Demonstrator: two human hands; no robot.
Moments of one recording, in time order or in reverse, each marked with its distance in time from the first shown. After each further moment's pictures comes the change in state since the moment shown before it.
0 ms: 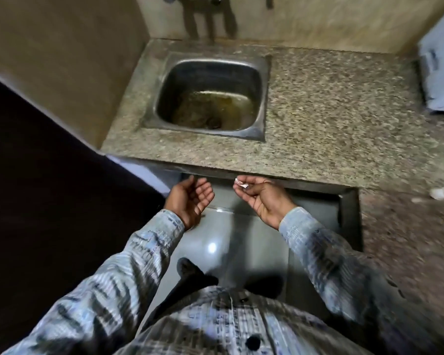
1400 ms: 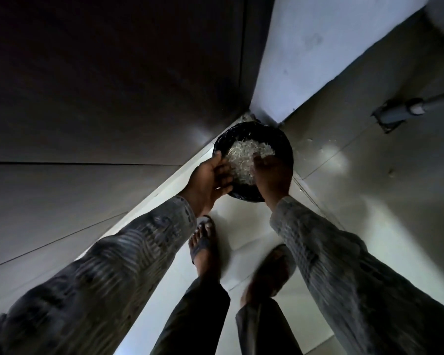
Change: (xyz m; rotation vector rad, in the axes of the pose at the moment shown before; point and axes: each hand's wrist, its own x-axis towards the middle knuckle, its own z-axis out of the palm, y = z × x) left_hand 0.469 -0.088 -0.453 -0.271 0.385 -0.138; right_hand 0.577 0.509 0.026 -1.827 -0.040 -0.302
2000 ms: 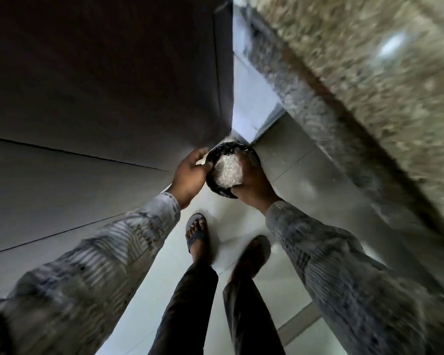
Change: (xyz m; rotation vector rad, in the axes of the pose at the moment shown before) left_hand -0.196 0.051 0.029 0.461 0.115 0.550; right_hand -0.104 -0.069 -0.183 0.089 -0.344 -0.384
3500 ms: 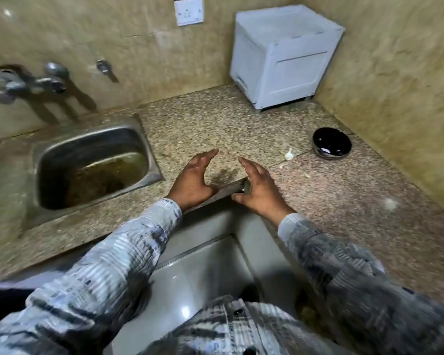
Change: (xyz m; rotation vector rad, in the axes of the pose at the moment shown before) left_hand -0.557 0.233 0.305 0.958 -1.105 1.407; right_hand -0.704 -0.048 -0.246 0.175 1.204 0.628
